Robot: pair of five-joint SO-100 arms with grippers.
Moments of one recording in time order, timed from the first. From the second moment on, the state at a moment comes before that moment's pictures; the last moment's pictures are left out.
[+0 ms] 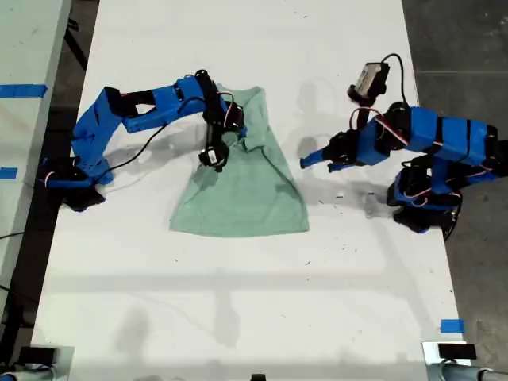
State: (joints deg) arm 0 -21.0 42.3 42.6 70.6 34.3; arm 1 14.8 132.3 118.7 81.3 -17.0
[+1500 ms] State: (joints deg) arm 0 -0.2 113.1 110.7 87.1 4.2; arm 1 3.3 118.9 124.9 75.6 -16.1
